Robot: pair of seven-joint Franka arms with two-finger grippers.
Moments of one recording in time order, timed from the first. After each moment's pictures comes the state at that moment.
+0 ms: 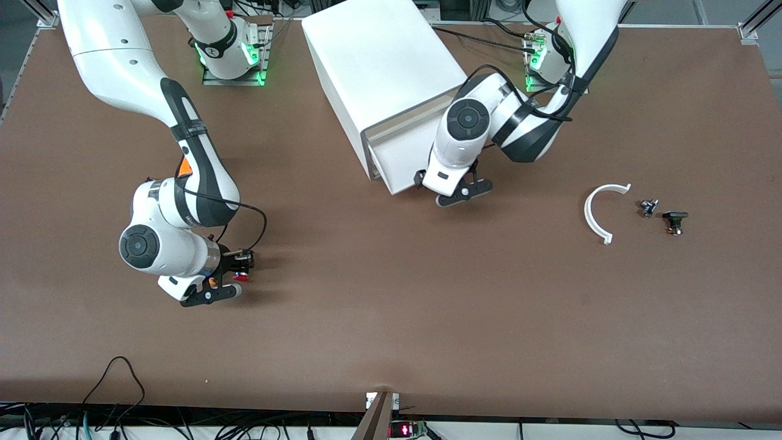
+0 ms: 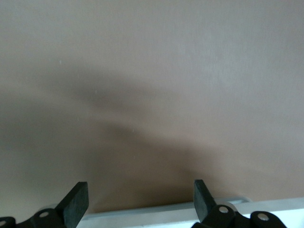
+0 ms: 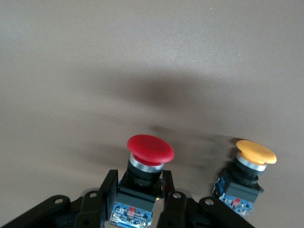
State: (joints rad) left arm -0.21 0.44 -0.51 -1.87 0.10 2.14 -1.12; right arm 0.17 0.74 0.02 -1.46 0.09 2.12 -0.08
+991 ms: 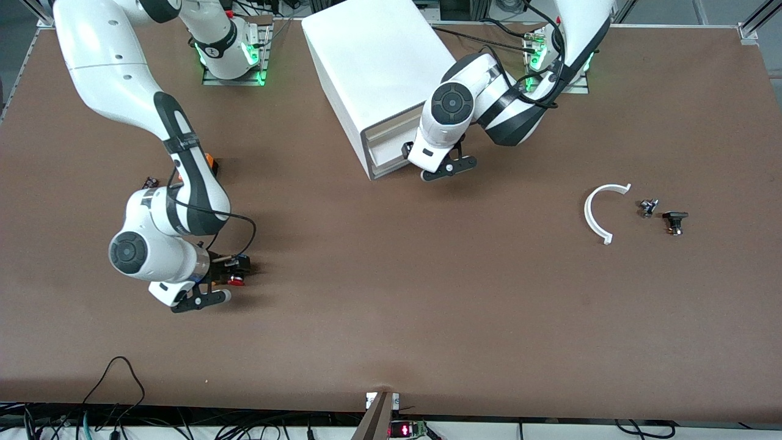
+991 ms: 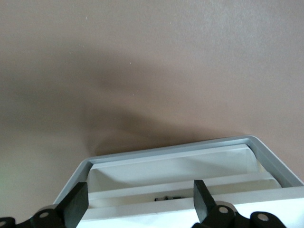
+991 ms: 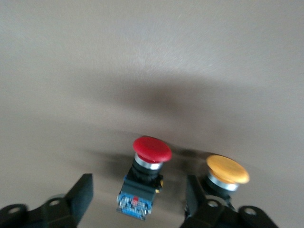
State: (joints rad) left arm -0.13 0.42 -0.67 -1.90 0.02 2.06 -1.13; right arm 0.13 0.74 0.02 -1.45 0.09 2.14 -0.13
